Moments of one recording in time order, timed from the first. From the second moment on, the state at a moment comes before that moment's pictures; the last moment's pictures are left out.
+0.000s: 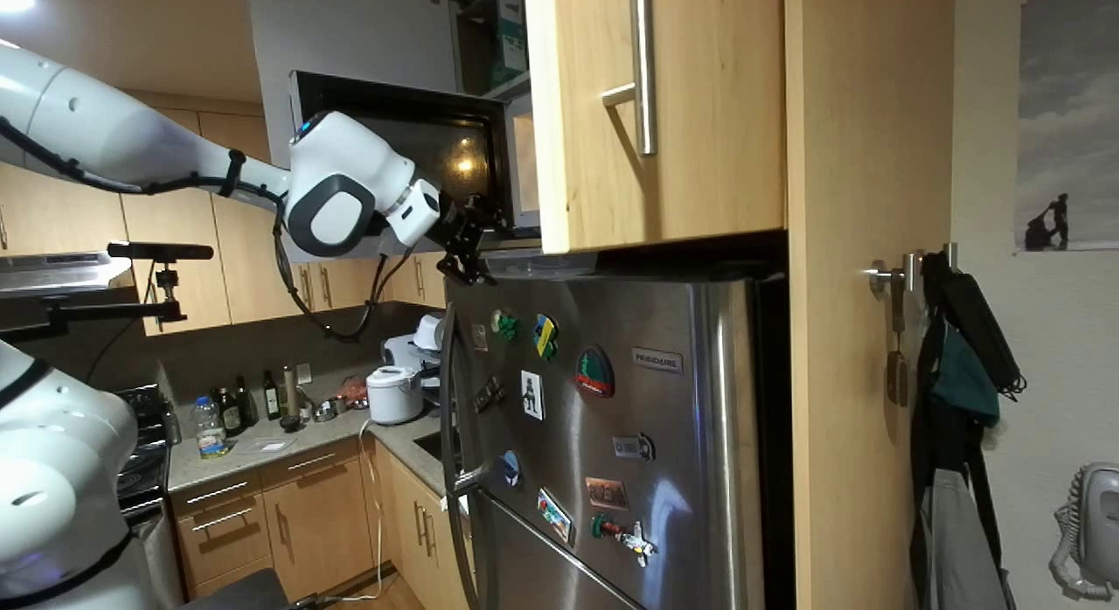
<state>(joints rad) -0.18 -0.58 0.18 -2.56 0.41 2.97 1.15</state>
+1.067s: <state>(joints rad) -0.14 -0.58 0.14 -2.54 0.37 2.93 1.14</state>
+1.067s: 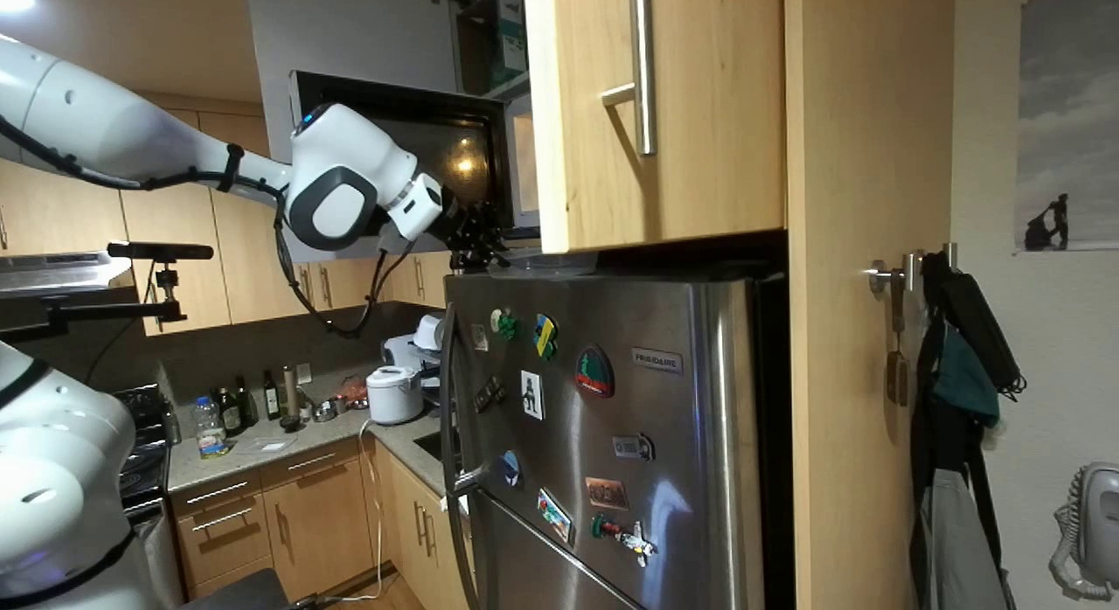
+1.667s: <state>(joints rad) -0.15 -0.77 0.11 -2.57 0.35 2.80 1.14</state>
